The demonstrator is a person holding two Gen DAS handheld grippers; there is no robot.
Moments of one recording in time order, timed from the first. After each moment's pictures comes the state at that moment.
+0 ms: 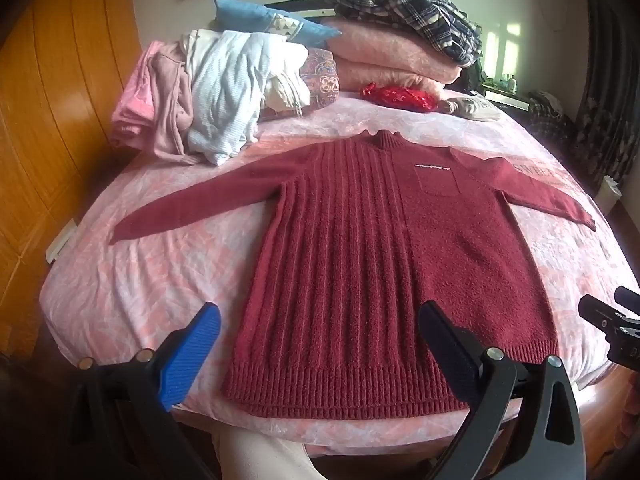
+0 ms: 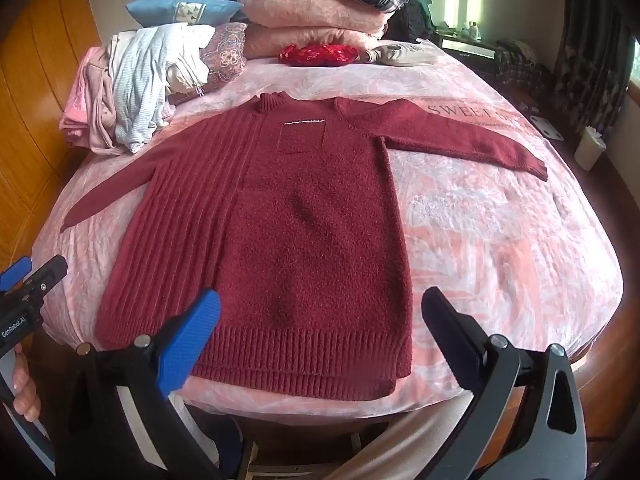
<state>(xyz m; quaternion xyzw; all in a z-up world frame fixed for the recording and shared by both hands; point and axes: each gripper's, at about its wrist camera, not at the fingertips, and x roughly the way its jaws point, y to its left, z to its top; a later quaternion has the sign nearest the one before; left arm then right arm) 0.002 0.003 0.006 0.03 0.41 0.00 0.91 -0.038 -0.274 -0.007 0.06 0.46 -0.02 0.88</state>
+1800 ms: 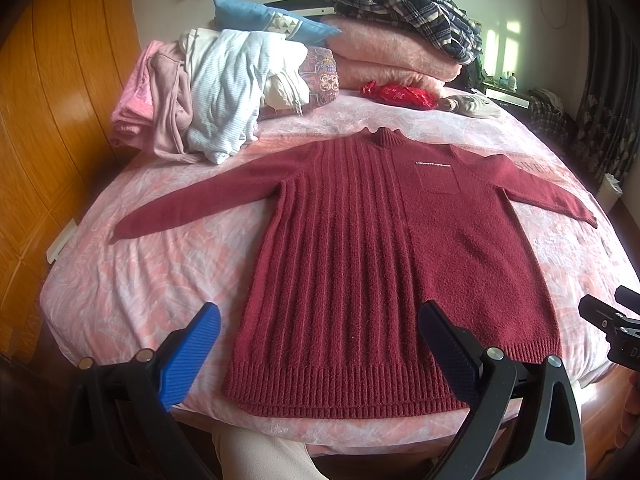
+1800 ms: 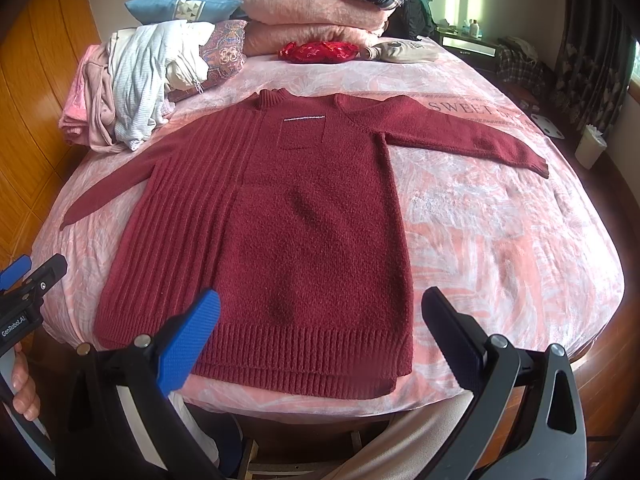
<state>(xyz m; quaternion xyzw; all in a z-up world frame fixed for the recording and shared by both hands) 0.003 0.003 0.002 0.04 0.41 0.00 0.91 -0.039 -0.276 -0.012 0.06 0.46 -0.01 0.88</state>
